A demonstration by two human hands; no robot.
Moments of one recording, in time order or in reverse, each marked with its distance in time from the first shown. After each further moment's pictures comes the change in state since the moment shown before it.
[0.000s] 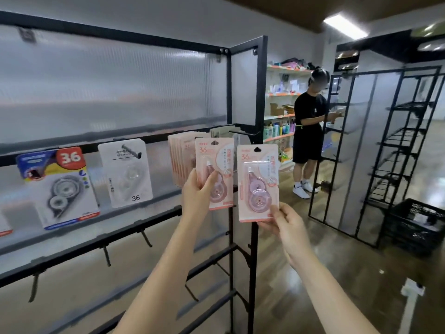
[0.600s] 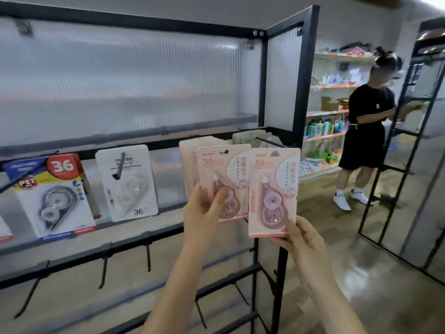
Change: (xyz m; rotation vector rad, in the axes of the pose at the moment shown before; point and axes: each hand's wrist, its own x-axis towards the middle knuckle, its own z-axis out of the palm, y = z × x) left_hand 0.035 -0.029 0.020 0.001 0.189 0.014; right_hand 0.094 0.032 0.001 0.148 -0.217 -0.044
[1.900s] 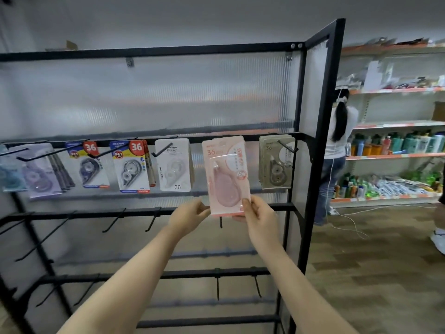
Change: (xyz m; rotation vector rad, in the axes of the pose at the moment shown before) left_hand -0.012 -0.033 -0.060 1.287 -0.119 -0.264; right_hand 0.011 -0.012 0.035 -0.203 -0.458 -0.125
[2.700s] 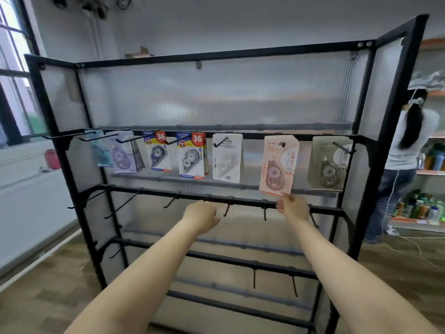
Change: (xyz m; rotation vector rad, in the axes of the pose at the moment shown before) left_hand -0.078 -0.043 -0.049 0.535 -0.094 -0.065; right_hand 0.051 0.043 0.032 -0.139 0.025 0.469
